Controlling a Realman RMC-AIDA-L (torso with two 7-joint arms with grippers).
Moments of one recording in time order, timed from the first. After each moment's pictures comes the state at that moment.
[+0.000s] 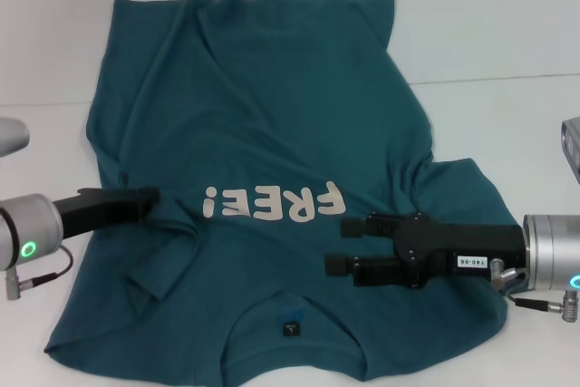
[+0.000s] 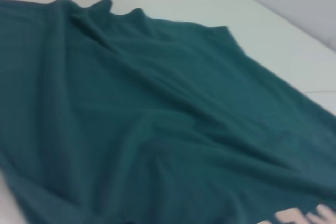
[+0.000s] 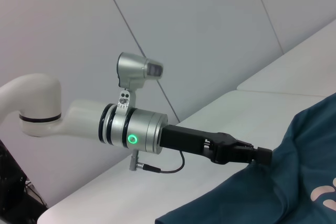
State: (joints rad) left arm -0.59 -2.16 0.75 0.68 2.11 0.93 -1.81; right arm 0.56 2.08 -0.72 -0.52 -1.94 -1.58 1.50
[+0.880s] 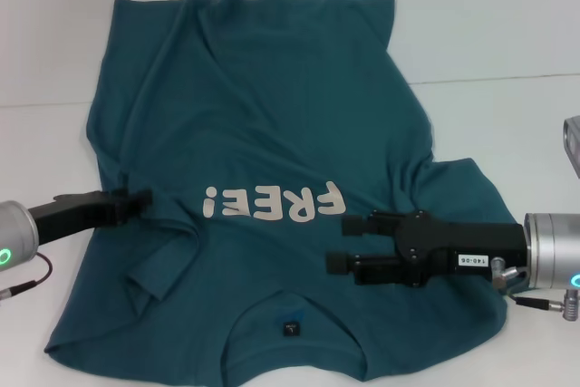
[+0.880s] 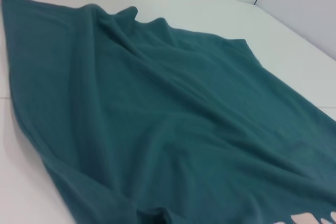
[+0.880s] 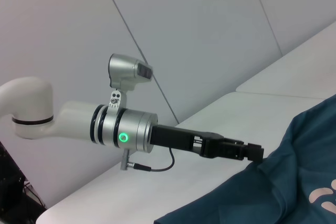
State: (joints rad) left arm -0.53 -2.16 0.76 0.74 2.09 0.95 -1.87; right arm 0.56 2.08 -0.72 -0.53 -1.94 -1.58 1.50
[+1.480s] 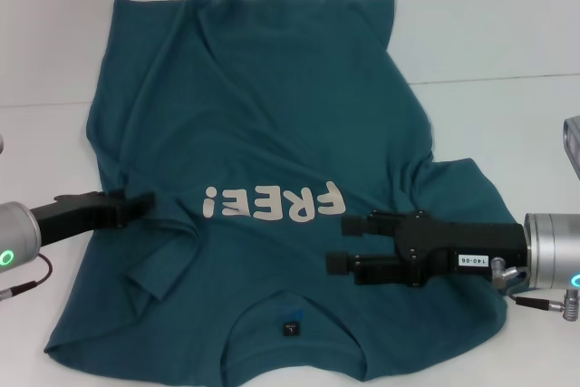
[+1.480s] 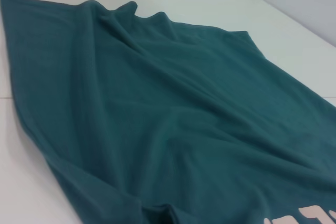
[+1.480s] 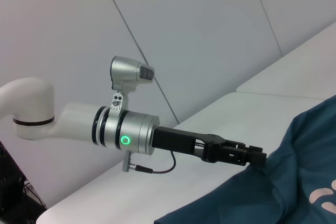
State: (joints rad) left arm -0.53 -2.17 0.76 0.73 2.10 0.93 -1.84; right arm 0.56 2.08 -0.72 -0.53 -1.94 -1.58 1.50
